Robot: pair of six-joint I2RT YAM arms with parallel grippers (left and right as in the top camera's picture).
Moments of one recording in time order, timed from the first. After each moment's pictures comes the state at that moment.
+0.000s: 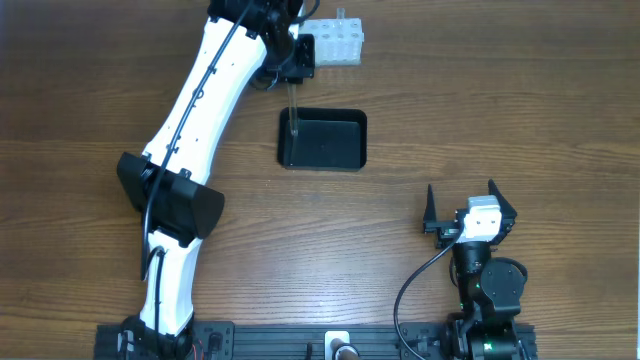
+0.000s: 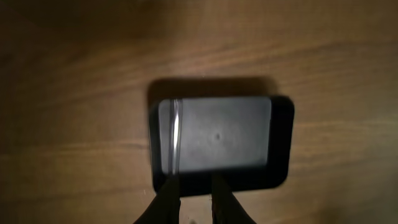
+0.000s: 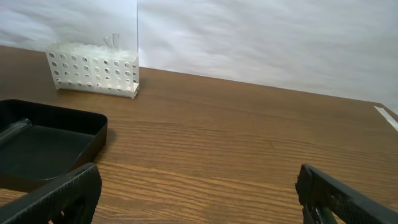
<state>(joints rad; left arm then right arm) -0.44 2.27 2.46 -1.50 0.06 -0.41 0.05 0.01 0.01 -0.07 0.01 -0.13</state>
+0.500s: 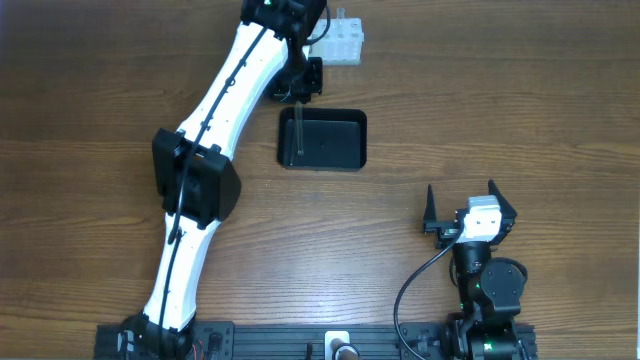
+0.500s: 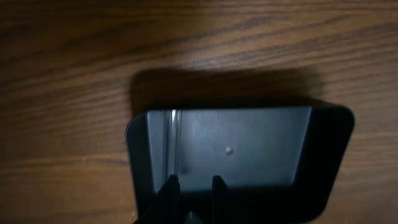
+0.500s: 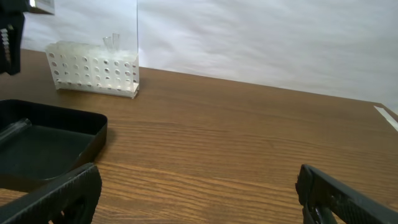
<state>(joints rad) -0.45 2.45 2.46 -1.47 0.08 -0.42 0.05 0.01 0.01 -0.07 0.01 -0.13</state>
